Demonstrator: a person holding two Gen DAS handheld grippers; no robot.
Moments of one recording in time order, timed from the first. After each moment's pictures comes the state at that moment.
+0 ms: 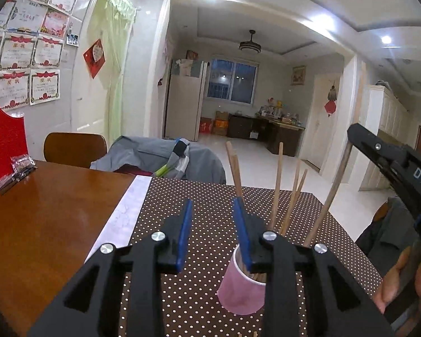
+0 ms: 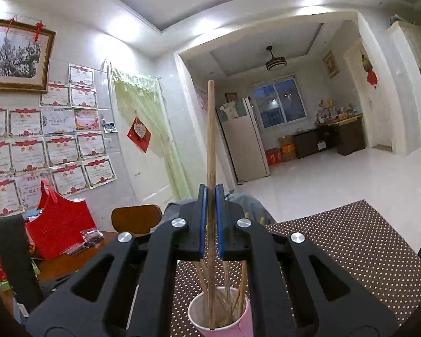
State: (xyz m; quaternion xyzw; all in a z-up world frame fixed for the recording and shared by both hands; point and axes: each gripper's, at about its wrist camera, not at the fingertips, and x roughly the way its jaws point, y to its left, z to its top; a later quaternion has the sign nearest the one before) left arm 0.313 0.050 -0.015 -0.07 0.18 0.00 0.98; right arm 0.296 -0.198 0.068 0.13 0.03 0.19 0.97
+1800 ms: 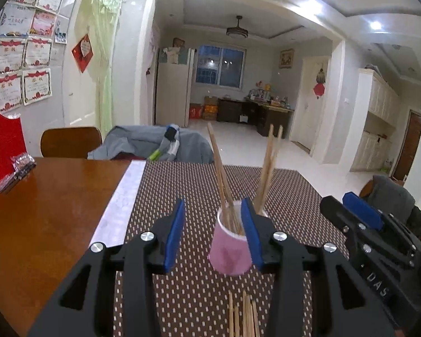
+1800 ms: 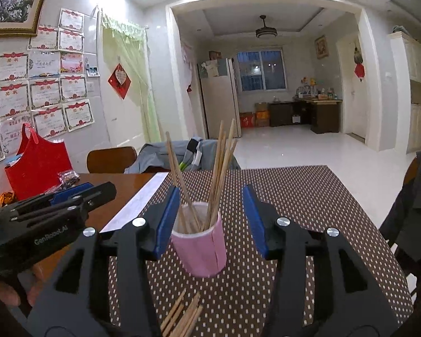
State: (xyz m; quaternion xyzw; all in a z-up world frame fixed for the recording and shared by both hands) left arm 0.255 0.036 -0.011 -0.05 0.22 -0.03 0.97; right arm 0.229 -0.194 0.027 0.05 0.15 0.13 0.98
